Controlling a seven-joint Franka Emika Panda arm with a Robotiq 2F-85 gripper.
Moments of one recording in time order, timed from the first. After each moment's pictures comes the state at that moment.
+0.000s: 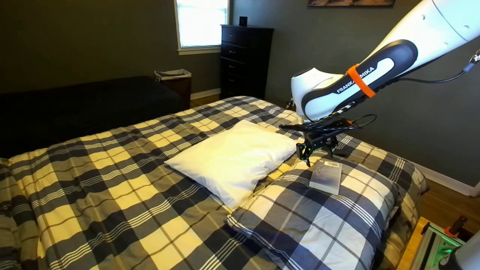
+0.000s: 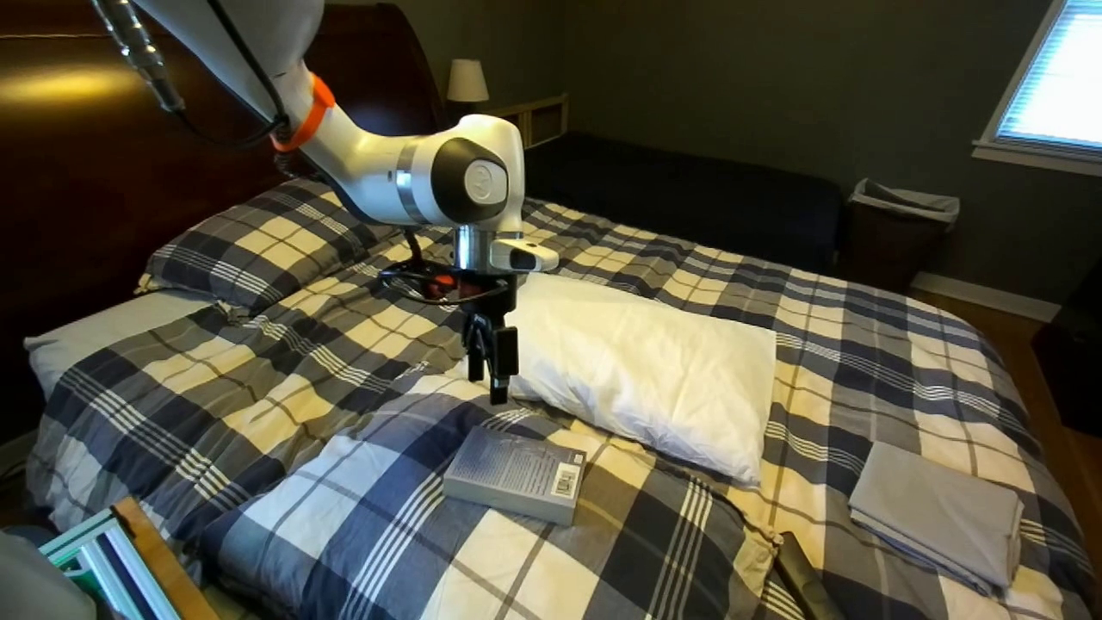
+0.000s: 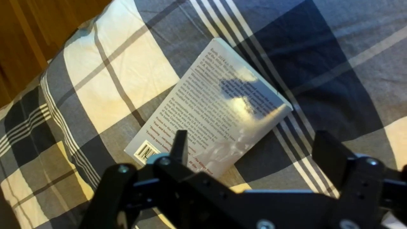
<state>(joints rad) 0.04 0.14 -0.08 -2.29 -0.28 2.10 0.60</state>
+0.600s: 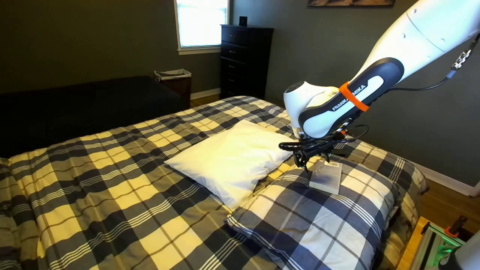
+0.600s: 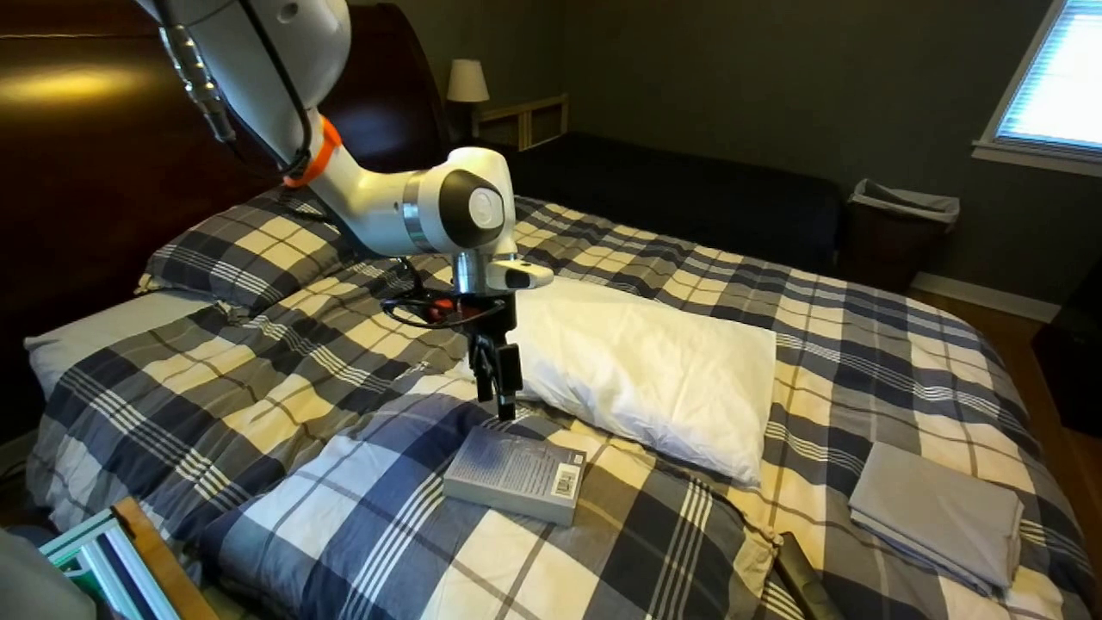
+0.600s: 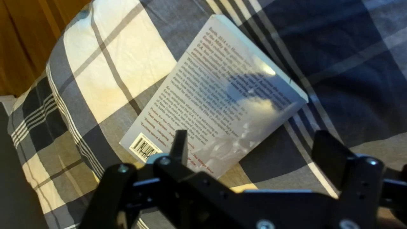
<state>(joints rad) 0.06 0.23 -0.08 -2.28 -0.41 2.17 0.73</state>
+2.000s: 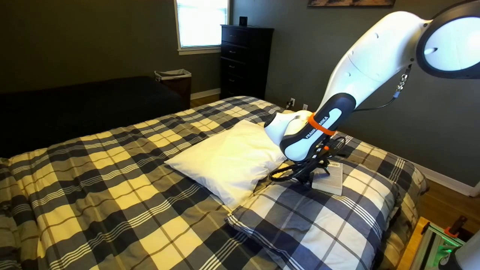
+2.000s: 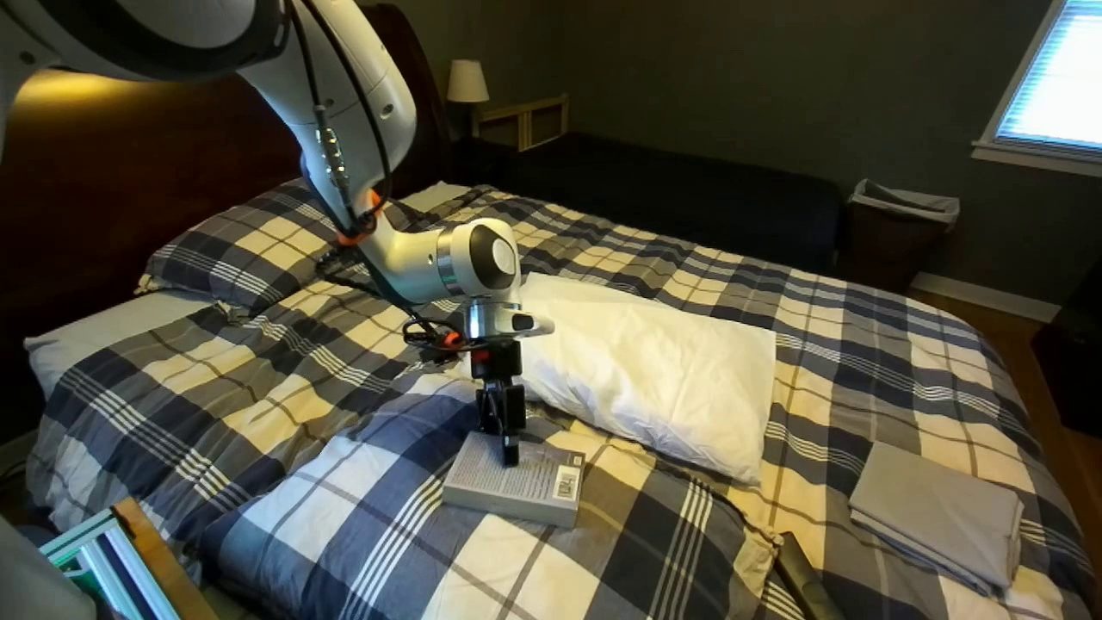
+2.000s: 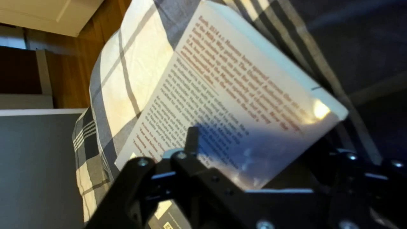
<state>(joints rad) 0.13 0.54 -0.12 -2.08 -0.50 1.97 0.84</state>
